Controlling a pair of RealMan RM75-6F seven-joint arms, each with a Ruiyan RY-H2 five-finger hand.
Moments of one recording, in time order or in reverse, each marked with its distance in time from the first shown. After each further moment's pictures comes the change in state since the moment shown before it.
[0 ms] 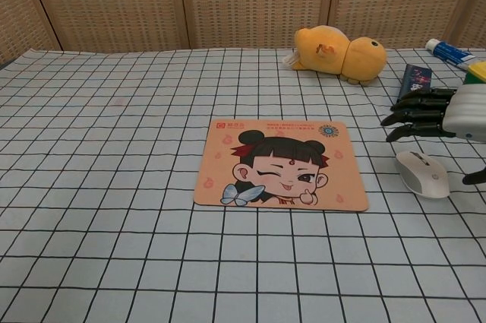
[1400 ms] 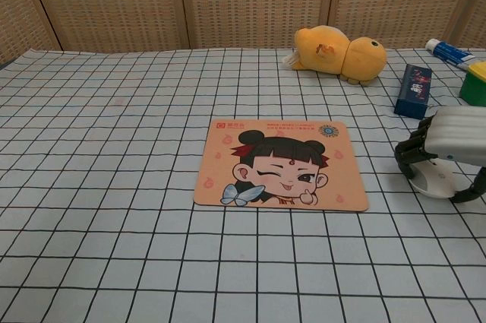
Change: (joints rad) left arm -0.007 -0.006 -0.006 0.017 -0.026 -0.025 -0.006; right arm 0.004 -0.096 -0.078 0.119 0.023 0.005 0.025
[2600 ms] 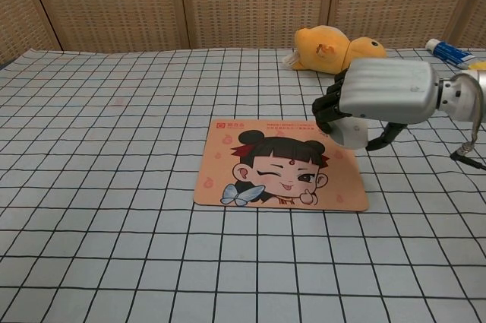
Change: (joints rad) left arm -0.011 0.001 -0.001 0.010 -0.020 -0.040 -0.028; right arm 0.241 -0.075 0.044 0.001 0.010 0.034 -0.147
